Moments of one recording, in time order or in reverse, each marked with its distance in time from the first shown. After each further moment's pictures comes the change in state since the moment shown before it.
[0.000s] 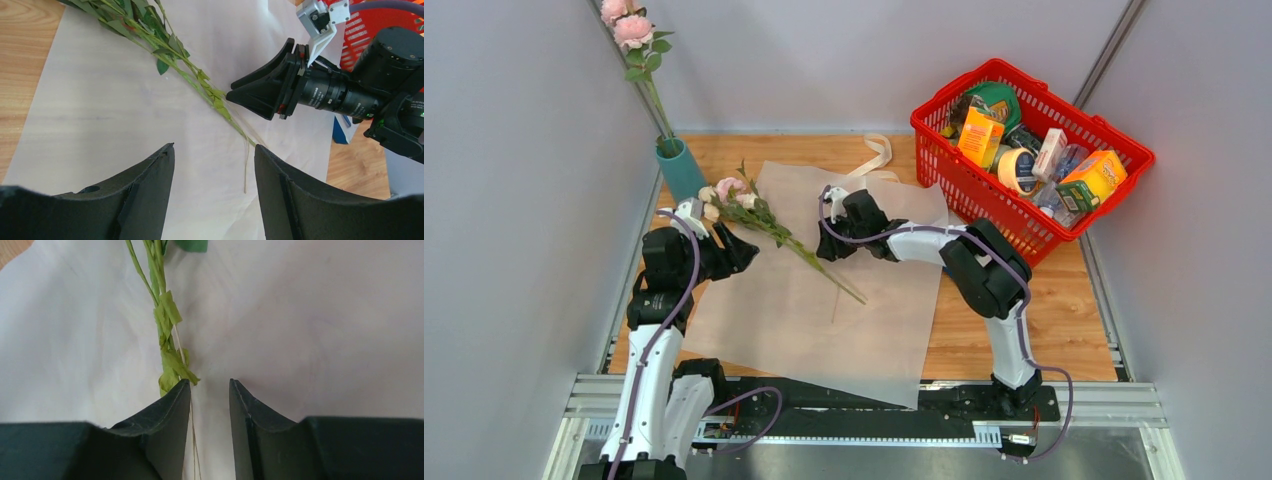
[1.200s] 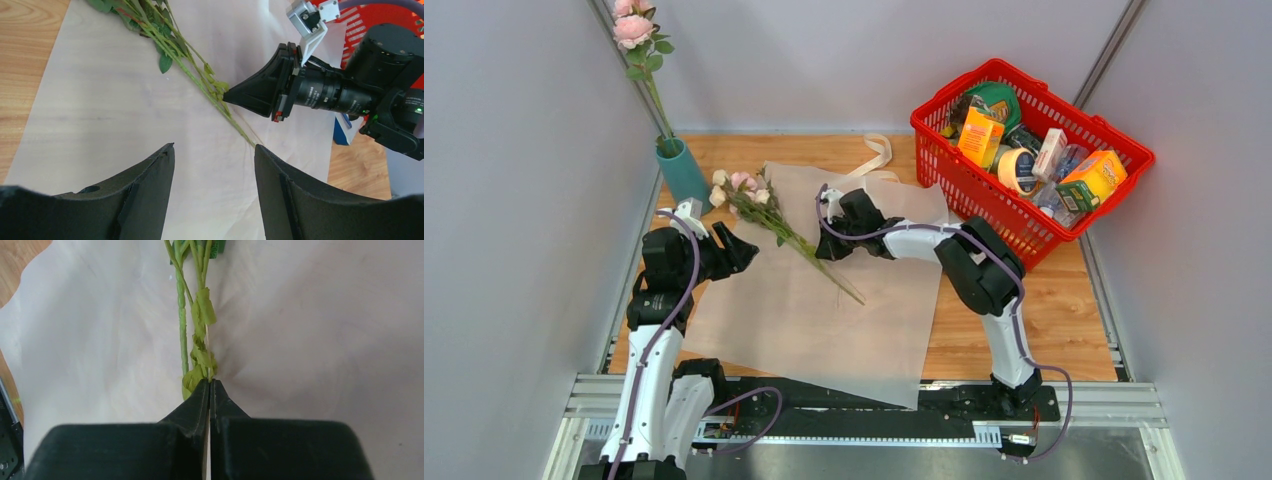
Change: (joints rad) left arm -0.004 -0.003 0.000 -0.001 -0.007 -0.001; right arm -0.001 0.056 0.053 -0.034 -0.084 0.034
